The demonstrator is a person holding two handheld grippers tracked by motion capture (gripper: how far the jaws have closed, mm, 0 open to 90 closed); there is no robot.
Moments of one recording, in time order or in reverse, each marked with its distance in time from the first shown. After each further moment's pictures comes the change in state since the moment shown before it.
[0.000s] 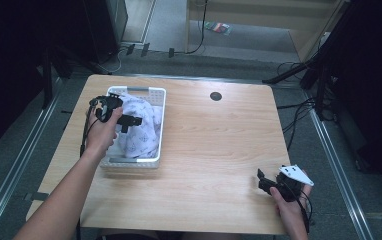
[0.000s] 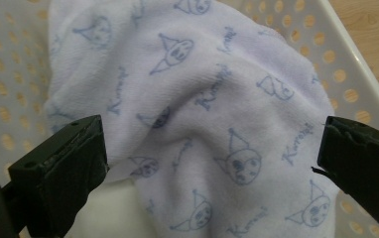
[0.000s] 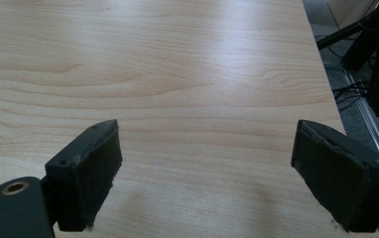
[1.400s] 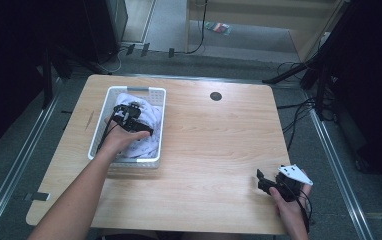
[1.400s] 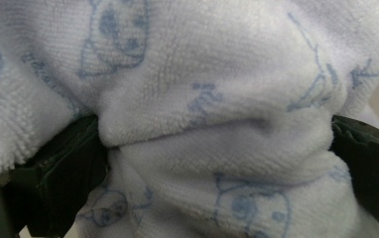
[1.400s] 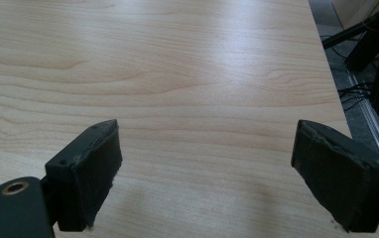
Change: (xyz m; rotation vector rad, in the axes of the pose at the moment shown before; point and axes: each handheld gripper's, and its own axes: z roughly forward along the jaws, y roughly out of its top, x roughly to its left) left arm -0.014 -0.009 0.074 0.211 0.082 0.102; right arm 0.001 0.000 0.001 0.007 0.012 -0.016
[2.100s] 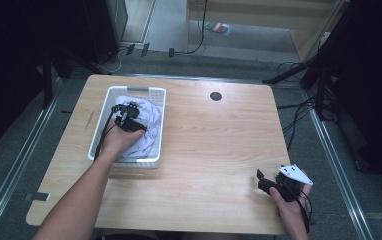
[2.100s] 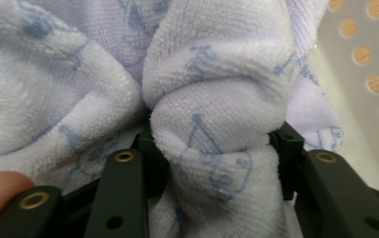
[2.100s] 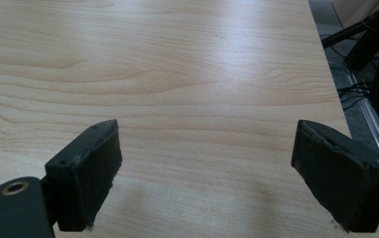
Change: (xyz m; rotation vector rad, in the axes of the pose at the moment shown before) left arm 0.001 -0.003 -0.010 -0.016 -0.015 -0.012; right arm 0.000 0.000 0.000 0.004 -0.001 0.001
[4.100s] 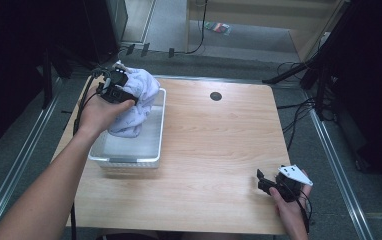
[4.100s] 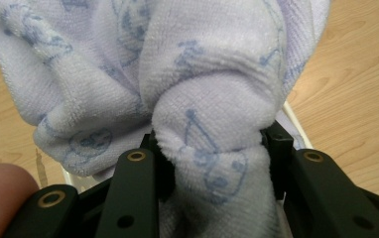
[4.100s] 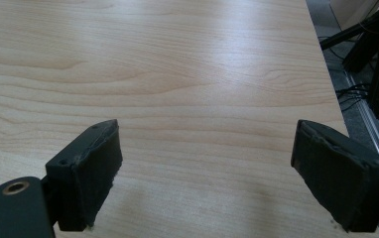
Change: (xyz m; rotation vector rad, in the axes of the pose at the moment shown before) left arm -0.006 0.050 -0.144 -0.120 0.010 0.050; right arm 0.001 0.000 0.000 -0.008 -0.005 -0.002
